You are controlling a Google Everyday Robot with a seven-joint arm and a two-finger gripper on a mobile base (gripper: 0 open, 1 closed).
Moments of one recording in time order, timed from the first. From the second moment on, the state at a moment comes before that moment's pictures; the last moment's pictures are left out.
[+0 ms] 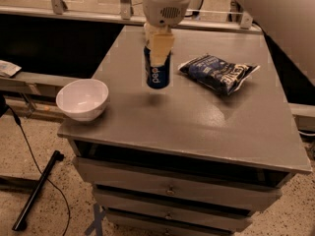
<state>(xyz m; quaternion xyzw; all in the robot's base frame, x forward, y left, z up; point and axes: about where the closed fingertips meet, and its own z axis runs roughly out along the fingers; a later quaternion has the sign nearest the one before) 0.587 -0.004 0.974 -0.76 0.63 -0.06 0.16</state>
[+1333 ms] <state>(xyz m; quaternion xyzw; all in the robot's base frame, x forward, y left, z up) 0.577 0.095 0.937 -0.82 0.55 0.02 0.16</state>
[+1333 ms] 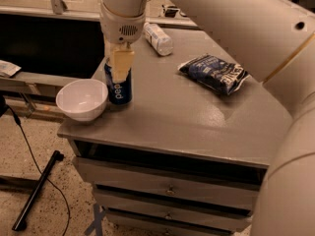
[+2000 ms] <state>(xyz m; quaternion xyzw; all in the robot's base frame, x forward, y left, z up) 0.579 0.098 0.937 -0.82 0.55 0.01 0.17</state>
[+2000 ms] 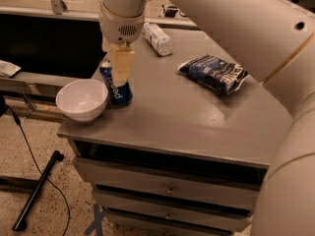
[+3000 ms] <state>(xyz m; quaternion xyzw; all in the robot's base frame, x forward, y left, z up) 0.557 0.054 0.936 -0.77 0.57 0.07 0.26</state>
